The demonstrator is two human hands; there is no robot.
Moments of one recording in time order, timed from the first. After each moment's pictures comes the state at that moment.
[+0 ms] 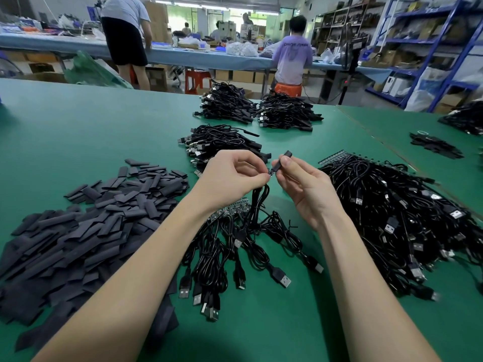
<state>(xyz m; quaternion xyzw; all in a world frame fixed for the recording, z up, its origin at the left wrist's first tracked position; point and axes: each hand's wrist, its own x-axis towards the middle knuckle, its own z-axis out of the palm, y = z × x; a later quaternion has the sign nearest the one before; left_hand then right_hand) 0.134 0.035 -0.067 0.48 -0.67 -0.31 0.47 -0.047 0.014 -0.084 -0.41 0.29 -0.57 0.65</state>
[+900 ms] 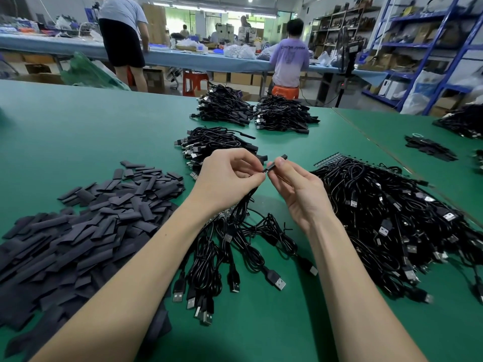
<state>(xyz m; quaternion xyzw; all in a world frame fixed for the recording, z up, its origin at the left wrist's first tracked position) 0.127 0.038 -0.064 0.50 -0.66 -0.26 0.50 -0.040 0.013 -0.085 -0.34 0.30 -0.60 0.66</state>
